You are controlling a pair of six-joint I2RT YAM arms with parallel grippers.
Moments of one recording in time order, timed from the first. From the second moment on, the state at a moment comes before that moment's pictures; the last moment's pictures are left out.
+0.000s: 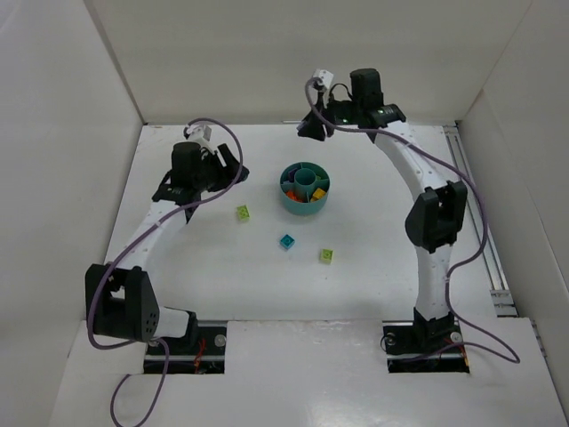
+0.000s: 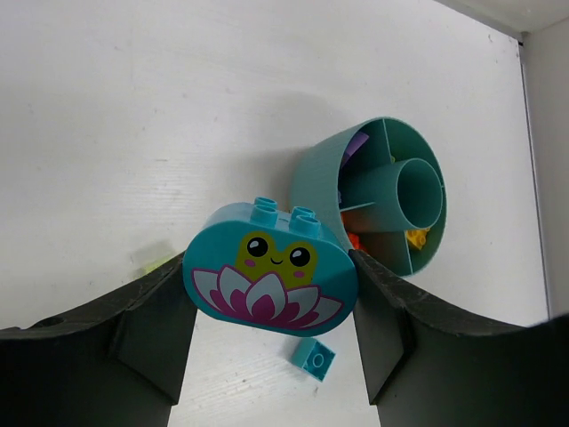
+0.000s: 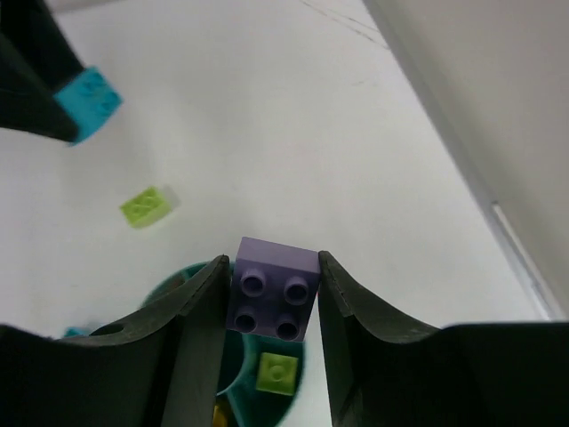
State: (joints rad) left arm -0.18 1.34 1.00 -0.14 0.24 -0.52; right arm 0.32 2.11 2.10 -0.44 -0.92 -0.32
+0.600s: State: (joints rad) left arm -0.19 1.35 1.00 -0.17 0.29 -0.56; right arm 0.51 2.24 2.14 -0.64 -0.49 -0.75
